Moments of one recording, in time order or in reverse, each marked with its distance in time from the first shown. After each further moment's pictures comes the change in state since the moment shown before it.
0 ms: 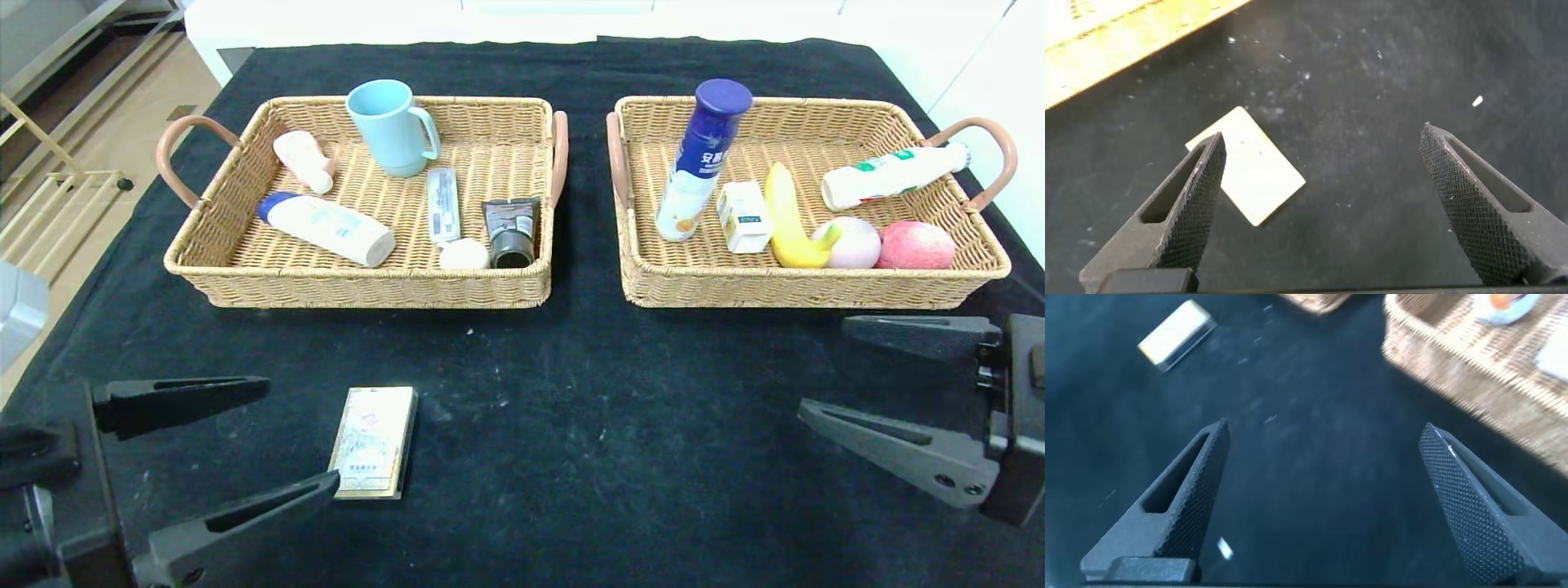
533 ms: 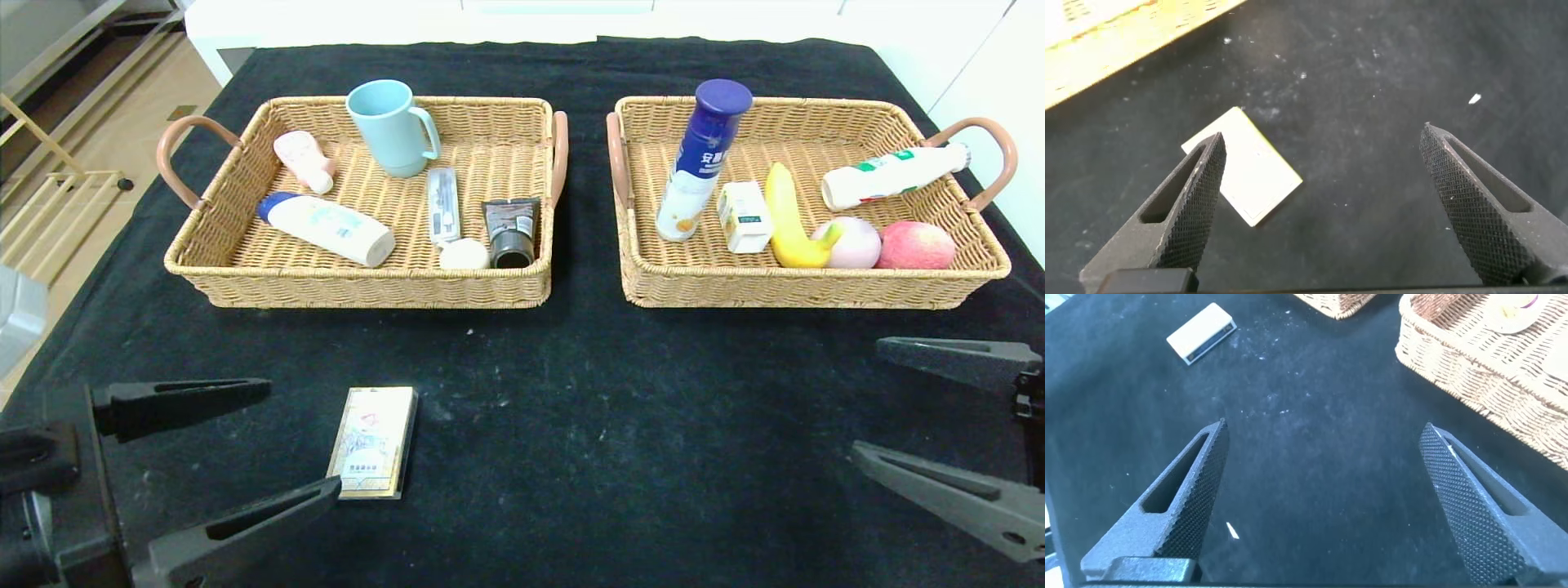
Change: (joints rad) left arm -0.011 -0.007 -0.001 0.000 0.026 0.003; right arm -0.093 -0.063 0.116 -0.106 0.142 -0.022
